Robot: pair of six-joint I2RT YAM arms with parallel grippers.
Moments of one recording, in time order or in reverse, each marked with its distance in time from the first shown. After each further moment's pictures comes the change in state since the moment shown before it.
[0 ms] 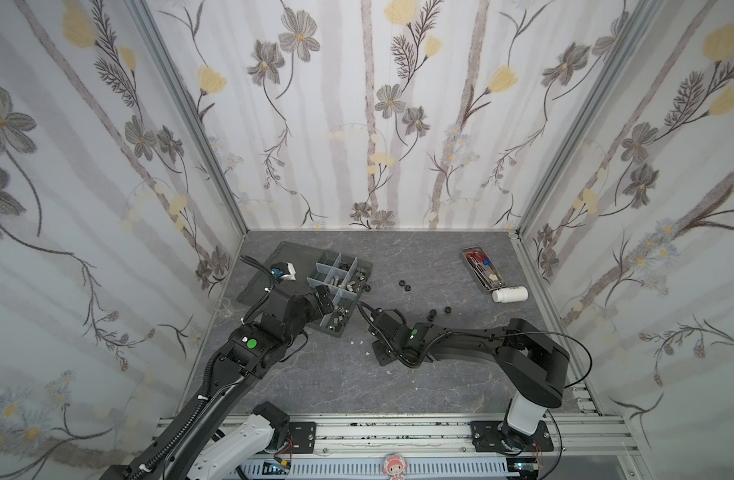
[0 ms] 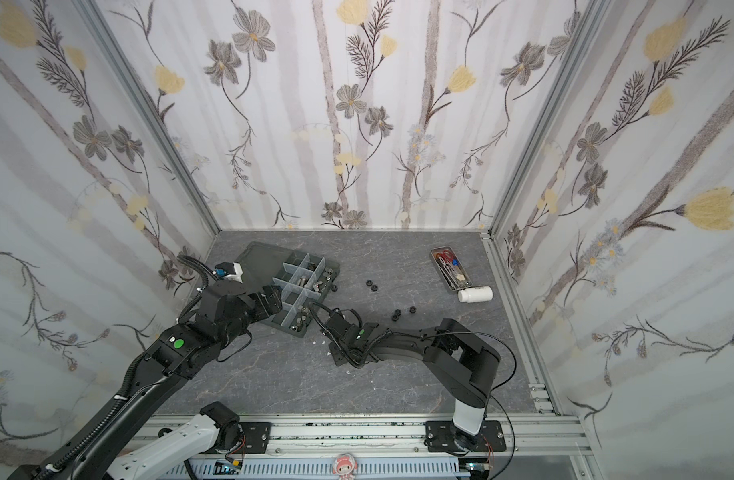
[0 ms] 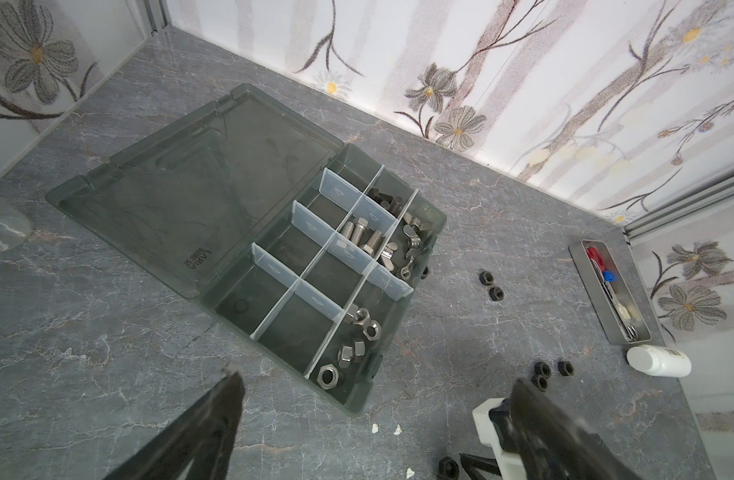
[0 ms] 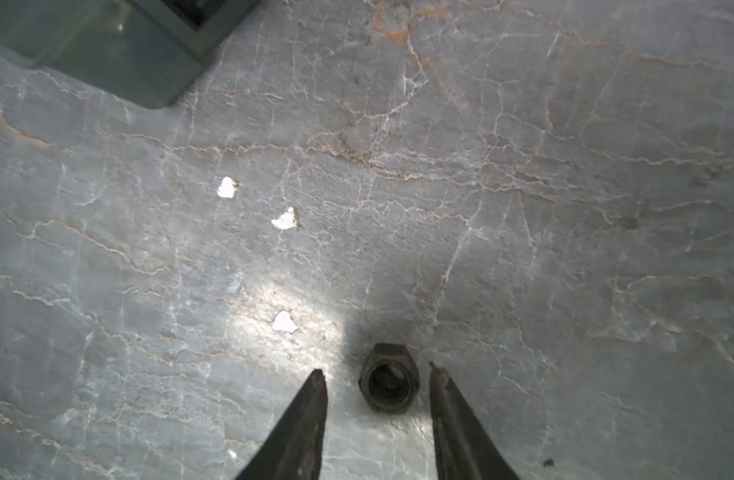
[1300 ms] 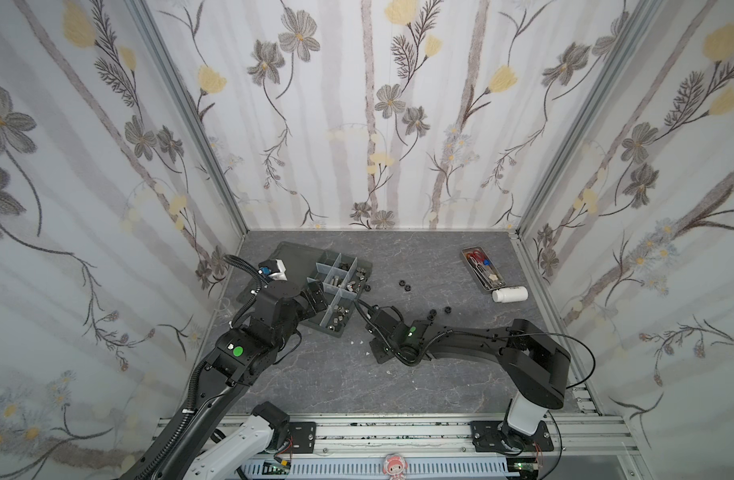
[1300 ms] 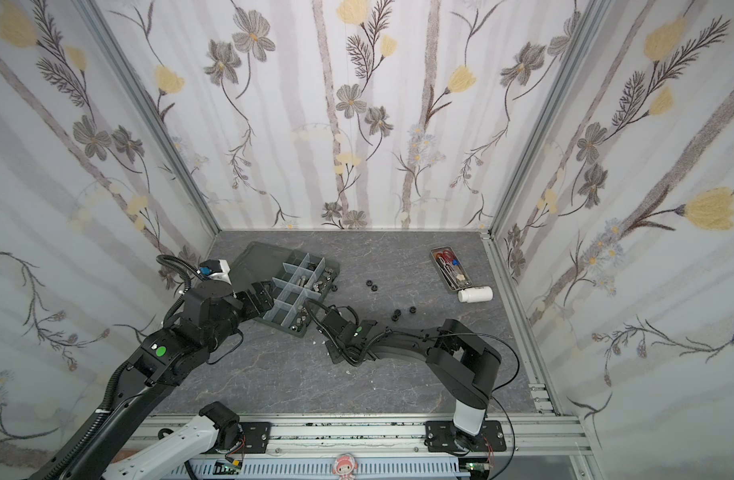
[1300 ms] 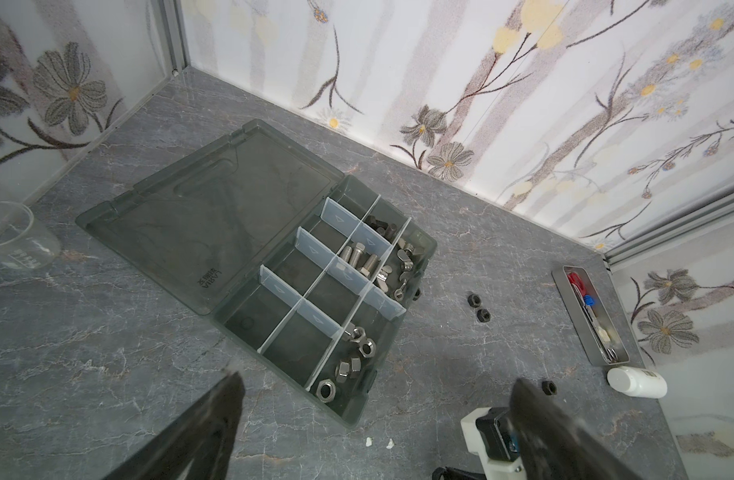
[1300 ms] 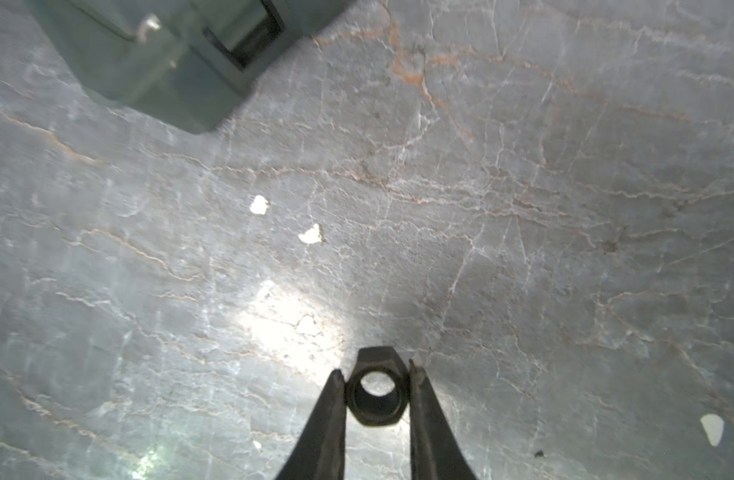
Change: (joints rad) left arm 0.001 -0.051 0.063 -0.049 -0.034 0.000; right arm 0.009 -0.017 0.064 -0.047 0.019 -0.031
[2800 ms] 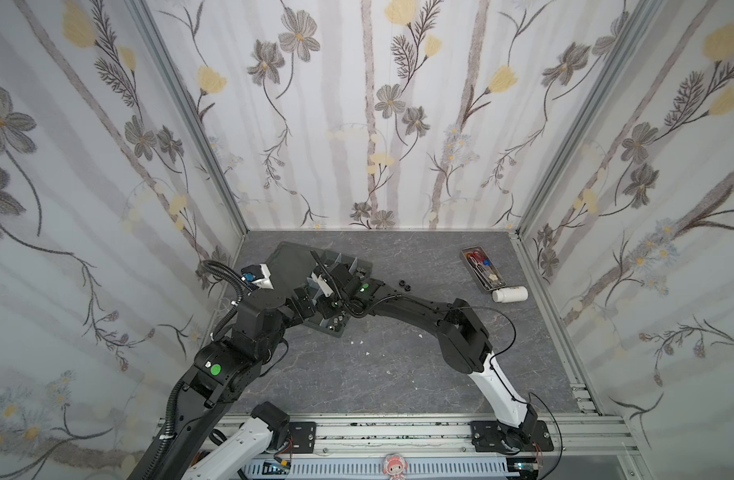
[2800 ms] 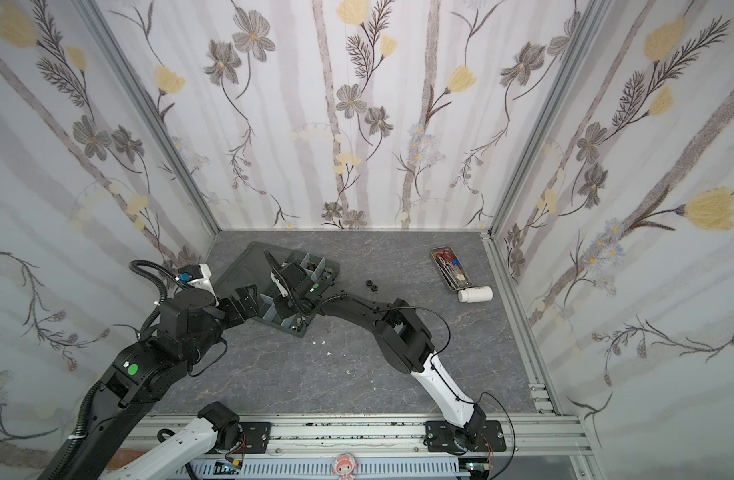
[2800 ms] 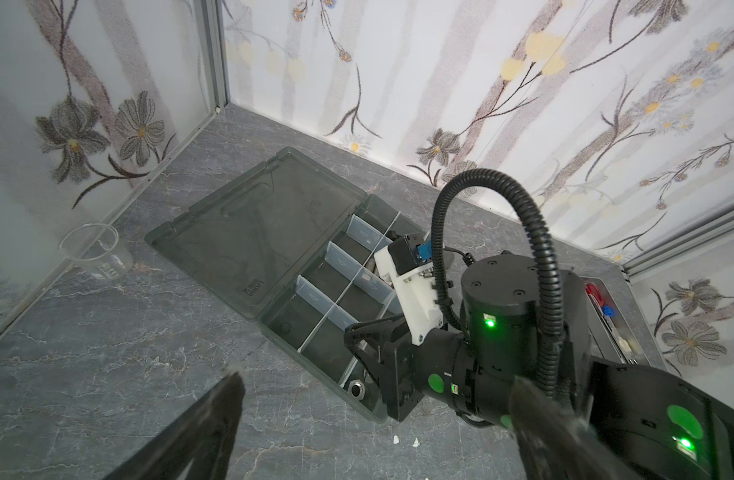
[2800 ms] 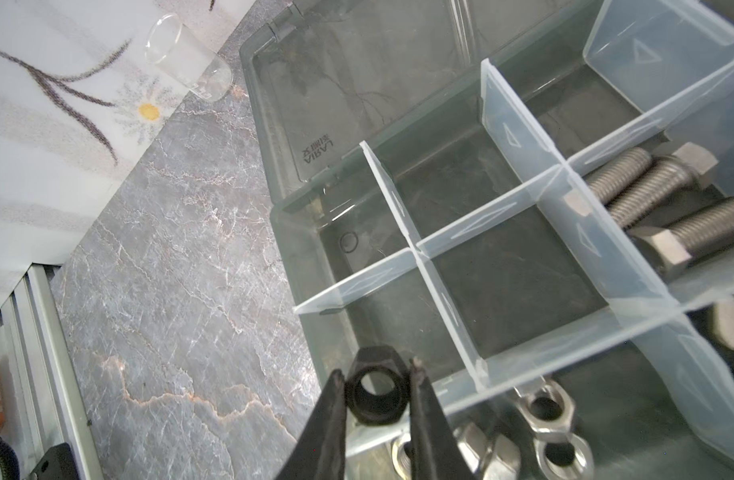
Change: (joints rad) left arm 0.000 -0.086 0.045 -0.109 -0.064 0.045; right arm -0.079 0.581 0.913 -0.063 -0.298 -0.115
